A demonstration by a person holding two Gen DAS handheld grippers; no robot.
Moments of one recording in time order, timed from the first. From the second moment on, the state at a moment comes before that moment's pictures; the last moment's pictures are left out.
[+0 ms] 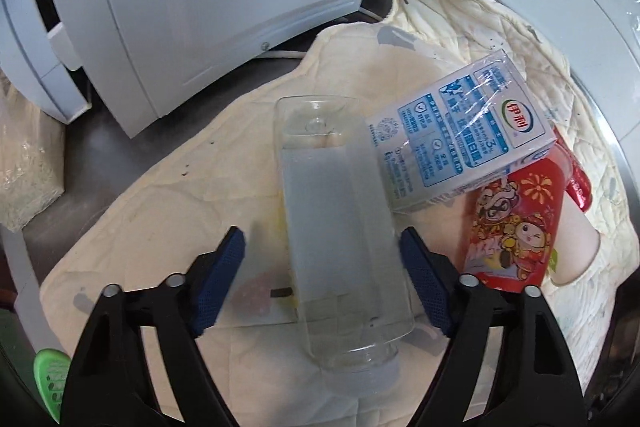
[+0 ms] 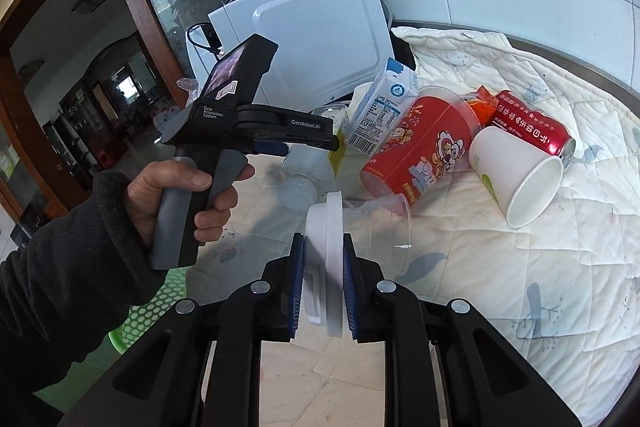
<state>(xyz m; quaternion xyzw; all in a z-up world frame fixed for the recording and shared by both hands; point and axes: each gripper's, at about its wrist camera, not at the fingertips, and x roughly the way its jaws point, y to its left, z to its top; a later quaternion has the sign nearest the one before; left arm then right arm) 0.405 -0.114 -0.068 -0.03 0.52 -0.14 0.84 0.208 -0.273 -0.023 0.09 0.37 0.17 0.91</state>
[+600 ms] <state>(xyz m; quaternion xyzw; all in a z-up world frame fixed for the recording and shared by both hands) 0.329 -0.051 -0.022 -0.07 0.48 -0.17 0.86 0.182 -0.249 -0.004 0.08 0.36 0.18 0.91</state>
